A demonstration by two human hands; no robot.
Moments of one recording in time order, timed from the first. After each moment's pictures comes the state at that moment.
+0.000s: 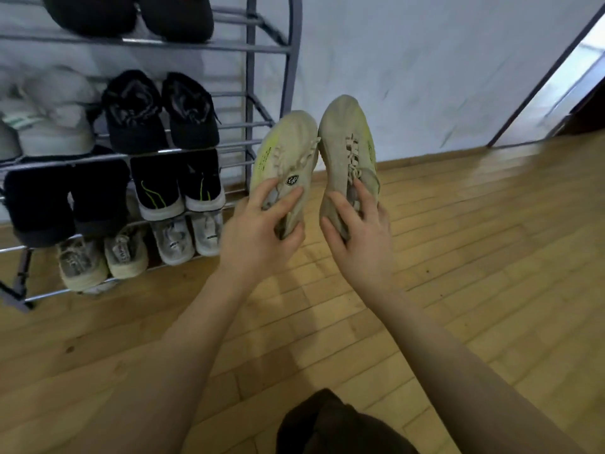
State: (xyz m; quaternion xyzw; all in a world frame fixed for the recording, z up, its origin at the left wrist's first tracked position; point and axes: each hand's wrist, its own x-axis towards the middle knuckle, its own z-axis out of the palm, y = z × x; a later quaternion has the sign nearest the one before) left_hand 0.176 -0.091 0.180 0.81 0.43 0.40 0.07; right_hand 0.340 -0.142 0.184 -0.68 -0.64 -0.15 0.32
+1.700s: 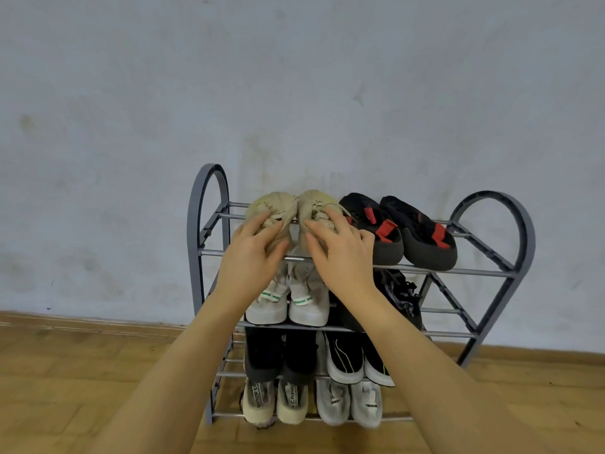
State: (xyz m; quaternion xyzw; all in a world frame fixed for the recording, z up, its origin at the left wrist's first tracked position) left_hand -0.157 0.062 0.325 0.69 0.54 0.49 -0.02; right_hand 0.009 0.075 0.347 -0.47 -0.76 -0.14 0.41
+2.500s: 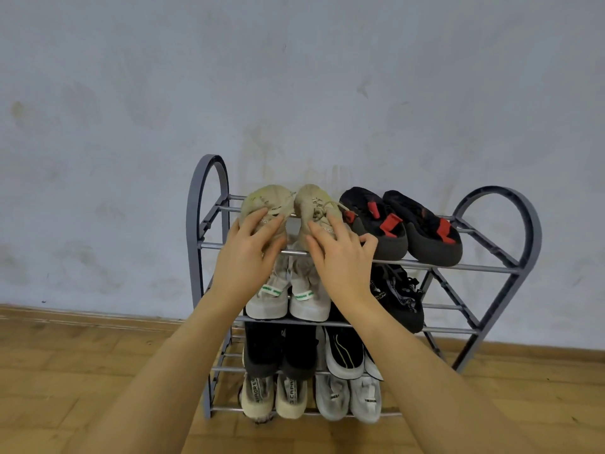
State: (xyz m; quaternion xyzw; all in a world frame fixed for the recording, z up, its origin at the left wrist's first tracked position) left_hand -0.161 0.062 0.315 0.70 0.53 0.47 -0.09; right_hand 0.007 0.092 0.319 -0.49 -0.73 -0.24 0.41
